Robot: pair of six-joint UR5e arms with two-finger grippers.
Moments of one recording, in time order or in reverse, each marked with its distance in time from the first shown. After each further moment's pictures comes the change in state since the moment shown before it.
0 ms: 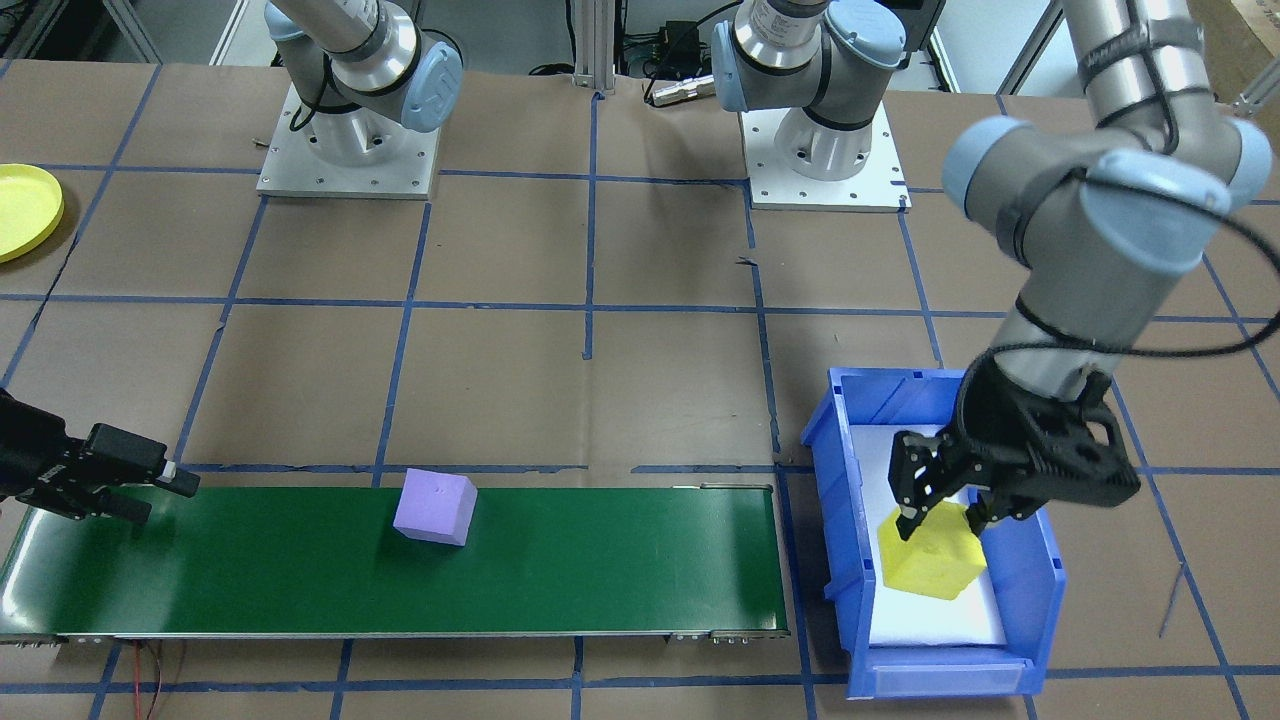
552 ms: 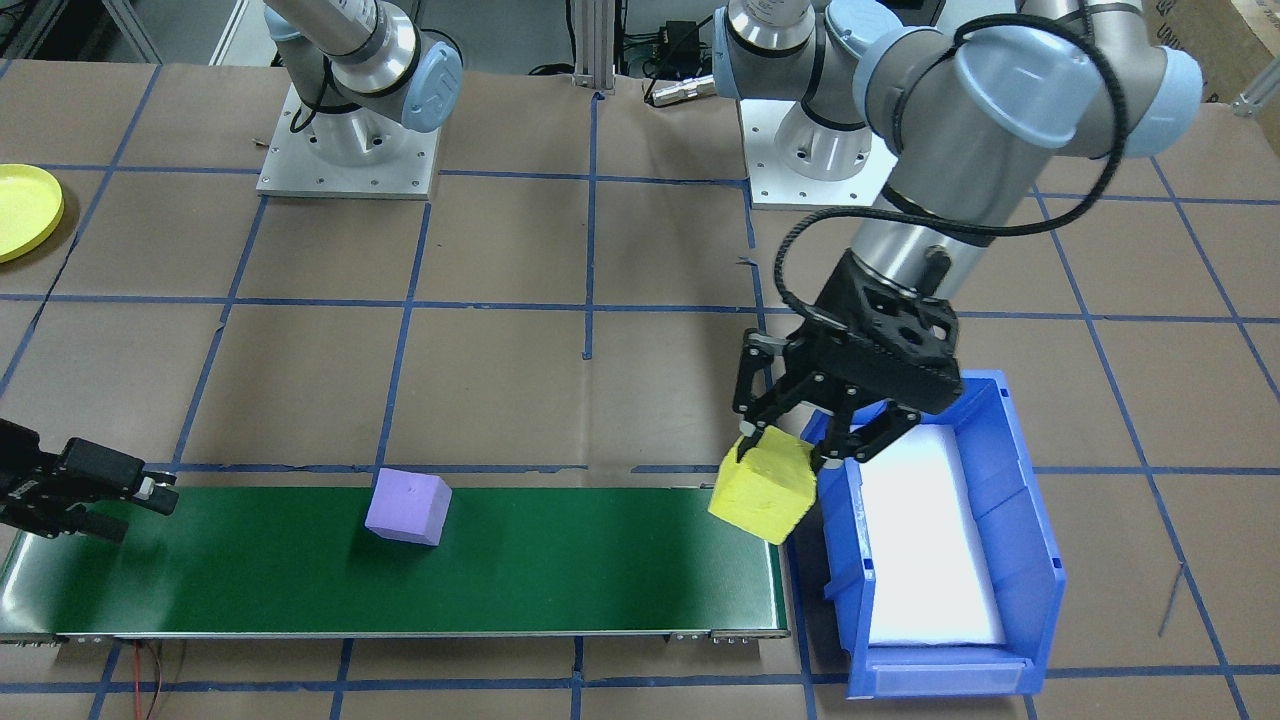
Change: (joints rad) left arm -0.216 -0.012 -0.018 0.063 -0.078 -0.039; right arm 0.011 0.048 -0.093 0.020 -0.021 0.025
